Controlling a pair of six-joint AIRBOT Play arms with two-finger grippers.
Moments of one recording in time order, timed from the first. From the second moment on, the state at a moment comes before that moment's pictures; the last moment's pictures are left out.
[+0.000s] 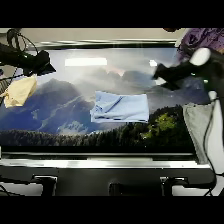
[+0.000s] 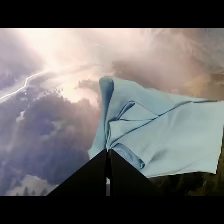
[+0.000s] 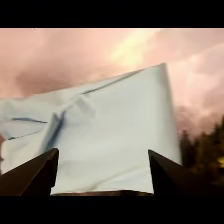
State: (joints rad) left arm 0.00 -1.61 2.03 1.16 -1.48 -1.78; right arm -0.05 -1.56 1.71 -1.21 1.33 1.87
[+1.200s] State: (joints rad) left arm 0.00 -1.61 2.03 1.16 -1.48 -1.76; right arm -0.19 -1.84 1.29 -0.64 1.19 1.17
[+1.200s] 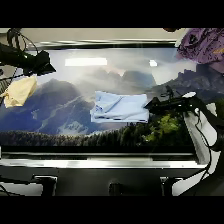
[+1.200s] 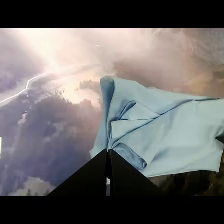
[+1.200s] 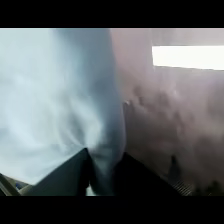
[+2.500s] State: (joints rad) left arm 0.00 -1.61 2.03 1.16 -1.48 -1.77; right arm -0.49 -1.73 2.02 -1.01 1.09 1.84
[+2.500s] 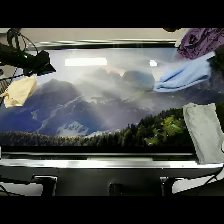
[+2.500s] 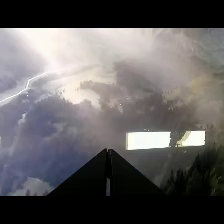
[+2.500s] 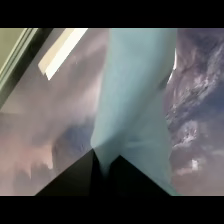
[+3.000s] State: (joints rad) left arm 0.00 -1.61 2.03 1.15 -1.53 -1.79; right arm -0.52 -1.59 2.03 -1.33 1.18 2.08
